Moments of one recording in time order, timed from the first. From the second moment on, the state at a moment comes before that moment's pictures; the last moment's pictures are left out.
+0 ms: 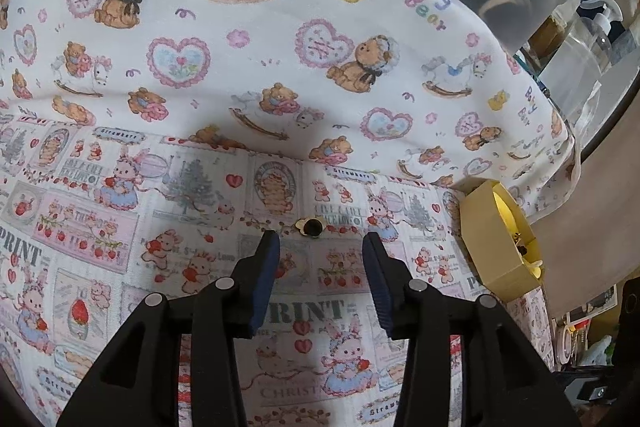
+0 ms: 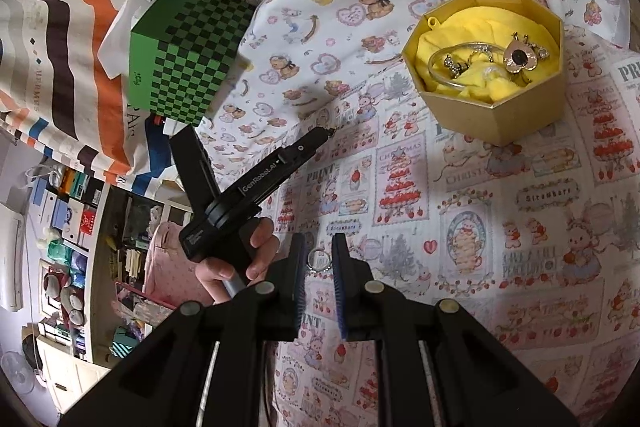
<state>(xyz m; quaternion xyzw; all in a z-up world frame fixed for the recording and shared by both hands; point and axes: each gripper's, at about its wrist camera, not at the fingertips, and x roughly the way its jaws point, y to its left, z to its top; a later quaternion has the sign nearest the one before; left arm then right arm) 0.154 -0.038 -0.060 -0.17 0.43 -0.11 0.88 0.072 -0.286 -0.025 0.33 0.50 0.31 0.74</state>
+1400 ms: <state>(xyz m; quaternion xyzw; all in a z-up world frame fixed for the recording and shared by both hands) 0.169 -0.065 -0.054 -0.07 0.44 -0.04 0.89 0.066 -0.321 0.022 0.13 0.32 0.07 0.94</state>
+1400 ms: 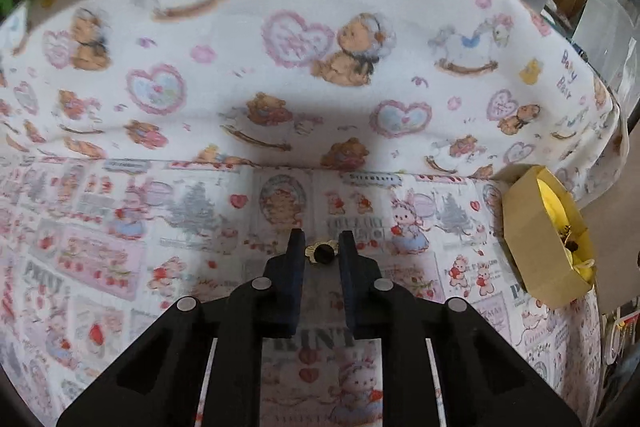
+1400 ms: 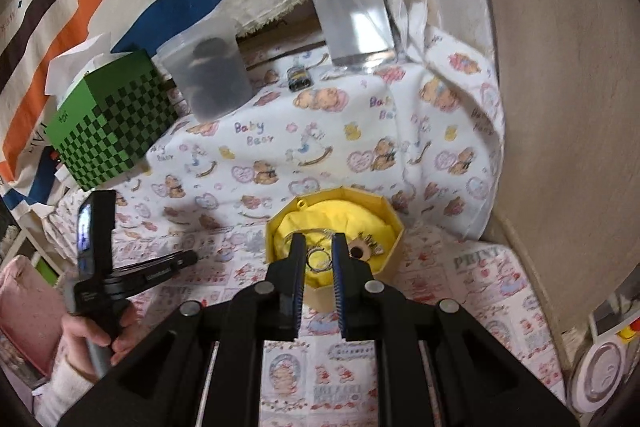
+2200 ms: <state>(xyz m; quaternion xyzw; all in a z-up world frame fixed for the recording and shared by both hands) 0.137 -0.188 0.034 -0.08 0.36 -0.23 0.90 0.115 -0.387 -0.015 0.31 0.30 0.14 0.89</state>
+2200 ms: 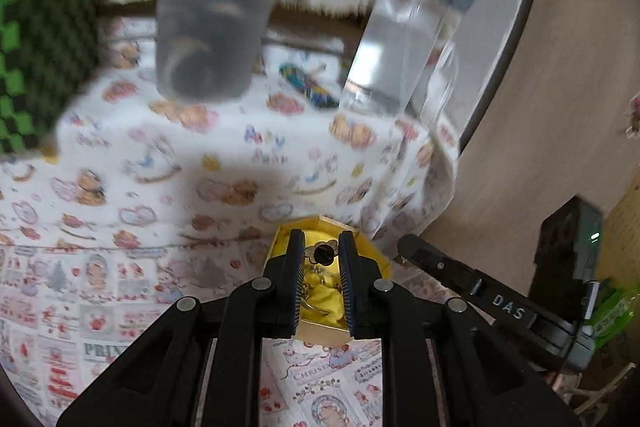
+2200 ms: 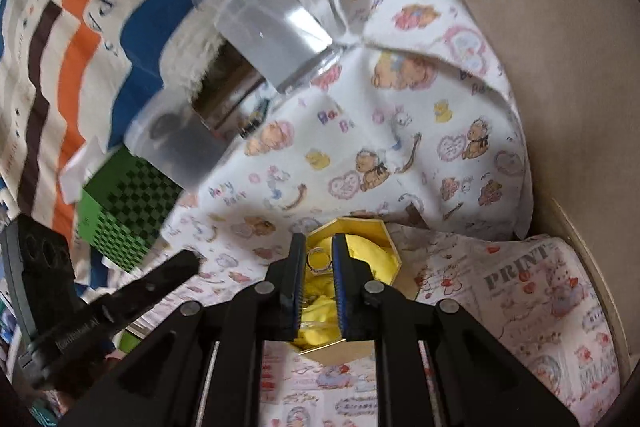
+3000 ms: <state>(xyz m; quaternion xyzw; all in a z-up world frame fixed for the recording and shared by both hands) 0.070 -0.101 0.047 -0.02 0.26 -0.09 0.96 0.090 -0.346 0.014 0.18 0.29 0.11 0.93</state>
